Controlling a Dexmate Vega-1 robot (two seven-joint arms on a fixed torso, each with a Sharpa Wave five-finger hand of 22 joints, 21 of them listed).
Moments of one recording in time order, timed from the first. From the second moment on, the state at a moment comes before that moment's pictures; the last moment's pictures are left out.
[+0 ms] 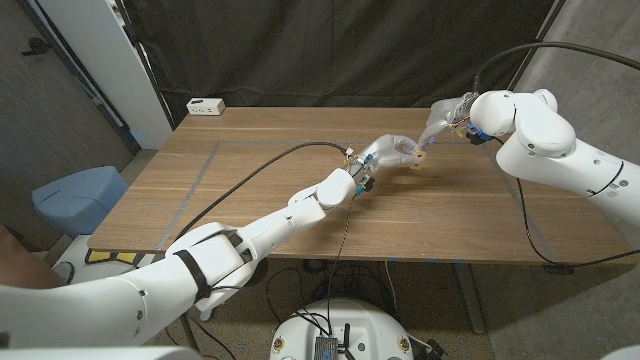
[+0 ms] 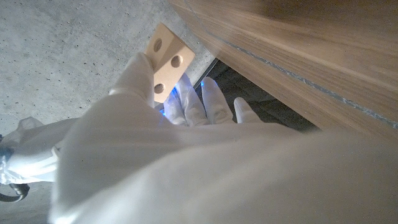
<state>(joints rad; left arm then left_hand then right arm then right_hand) 0.42 0.07 0.90 -0.82 0.08 -0.55 0.16 1.01 0.03 0.33 -0.16 0.21 0.70 -0.05 0.59 0.20 0.82 -0.13 0.44 0.61 0.55 -0.05 0.23 0.28 0.13 0.13 0.20 0.18 -0.52 -1.09 -0.66 -2.26 -0.63 -0.83 0.77 0.78 -0.05 0.44 -0.17 0.21 0.82 0.02 0.51 0.27 0.27 0.14 0.20 0.21 0.24 0.10 0.20 0.19 0.49 0.17 0.18 0.16</state>
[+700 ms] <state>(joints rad) 0.43 0.07 0.90 -0.83 0.08 -0.55 0.16 1.01 0.03 0.33 -0.16 0.20 0.70 -0.05 0.59 0.20 0.82 -0.13 0.44 0.61 0.55 -0.05 0.23 0.29 0.13 0.13 0.20 0.18 -0.53 -1.09 -0.67 -2.27 -0.63 -0.83 0.74 0.81 -0.04 0.45 -0.17 0.21 0.87 0.01 0.54 0.28 0.30 0.12 0.21 0.21 0.26 0.07 0.21 0.19 0.51 0.16 0.18 0.16</state>
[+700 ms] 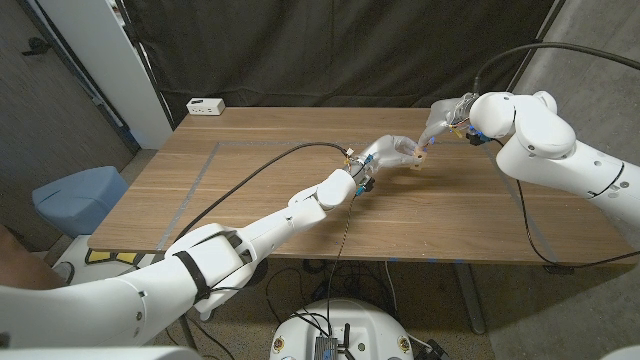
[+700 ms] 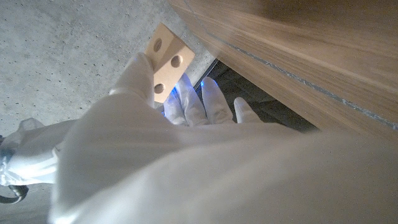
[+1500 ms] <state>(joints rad) 0.43 0.08 0.90 -0.86 0.08 -0.53 0.16 1.00 0.04 0.33 -0.16 0.21 0.70 -0.05 0.59 0.20 0.82 -0.13 0.44 0.61 0.55 -0.05 0.23 0.29 0.13 0.13 0.20 0.18 -0.55 -1.09 -0.67 -2.28 -0.64 -0.84 0.69 0.81 -0.05 0.44 -0.15 0.20 1.00 -0.01 0.60 0.27 0.37 0.08 0.22 0.21 0.31 0.02 0.22 0.19 0.55 0.11 0.19 0.16</state>
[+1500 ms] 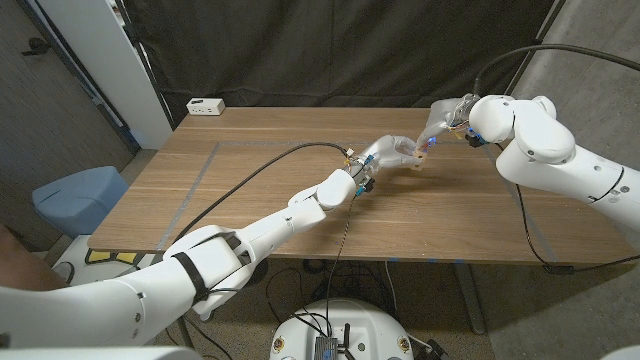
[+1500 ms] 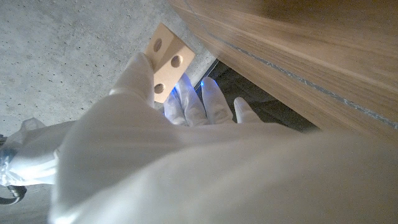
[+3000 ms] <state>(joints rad) 0.43 0.07 0.90 -0.84 0.08 -0.53 0.16 1.00 0.04 0.33 -0.16 0.22 0.70 -0.05 0.58 0.20 0.81 -0.14 0.44 0.61 0.54 -0.05 0.23 0.29 0.13 0.13 0.20 0.18 -0.58 -1.03 -0.70 -2.25 -0.80 -0.88 0.68 0.59 -0.08 0.34 -0.08 0.20 1.28 -0.02 0.71 0.24 0.55 0.02 0.24 0.20 0.41 -0.04 0.24 0.20 0.61 0.08 0.19 0.17</state>
